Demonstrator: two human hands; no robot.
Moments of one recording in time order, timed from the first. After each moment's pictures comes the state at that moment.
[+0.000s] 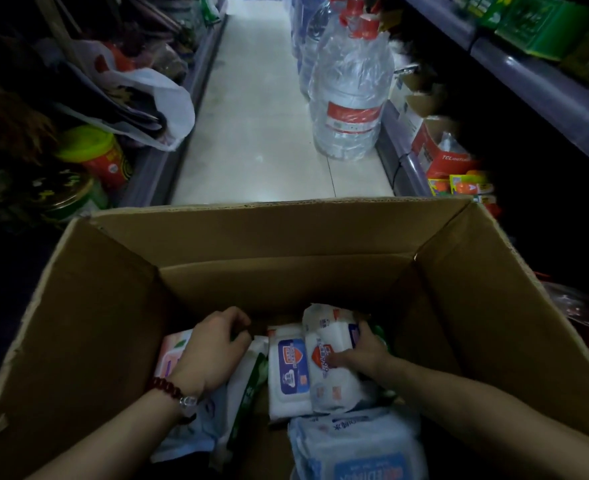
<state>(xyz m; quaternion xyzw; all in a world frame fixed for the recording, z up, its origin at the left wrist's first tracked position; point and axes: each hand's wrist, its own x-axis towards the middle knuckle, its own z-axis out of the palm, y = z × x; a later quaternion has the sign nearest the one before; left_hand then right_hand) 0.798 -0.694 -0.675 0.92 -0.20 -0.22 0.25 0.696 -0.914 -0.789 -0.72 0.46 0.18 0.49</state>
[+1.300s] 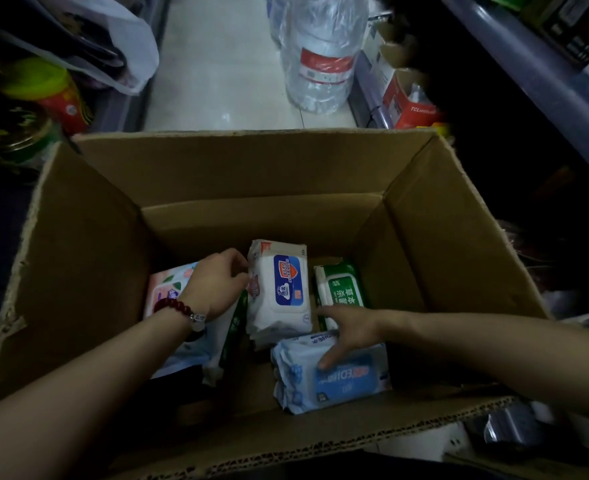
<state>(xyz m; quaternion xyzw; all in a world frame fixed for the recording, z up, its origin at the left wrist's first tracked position) 0.780 -0.694 -0.675 0.90 -0.23 -0.25 0.27 0.639 -0.880 -0.697 -0.83 0.17 0.44 0.30</state>
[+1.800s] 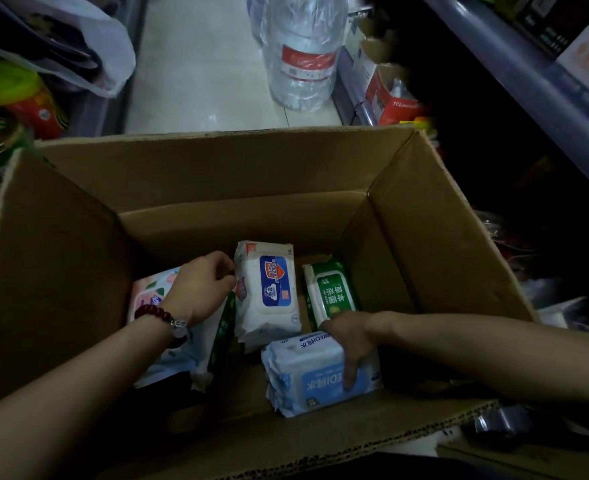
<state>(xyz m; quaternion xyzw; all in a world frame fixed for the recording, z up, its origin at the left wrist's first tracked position) 0.778 -0.700 -0.671 0.90 -0.22 -0.27 0.27 0.628 -0.898 -0.723 -0.84 0.07 0.52 0.14</state>
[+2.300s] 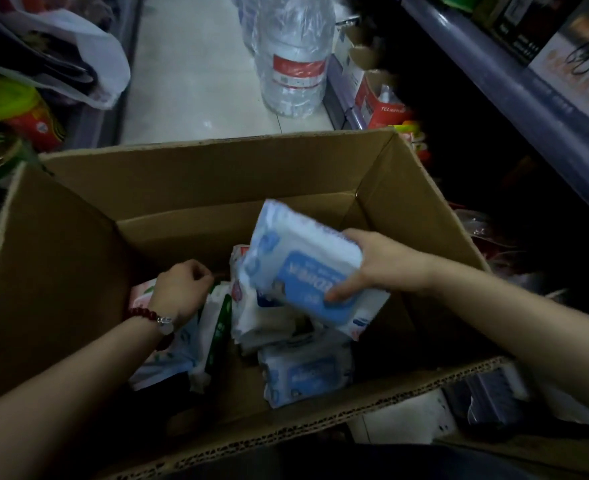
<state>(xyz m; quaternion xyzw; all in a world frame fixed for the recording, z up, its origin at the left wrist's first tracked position) 0.782 -0.690 -0.666 0.92 -0.15 -0.26 0.24 0.628 -0.916 -0.584 -0.86 0.23 0.18 0.41</state>
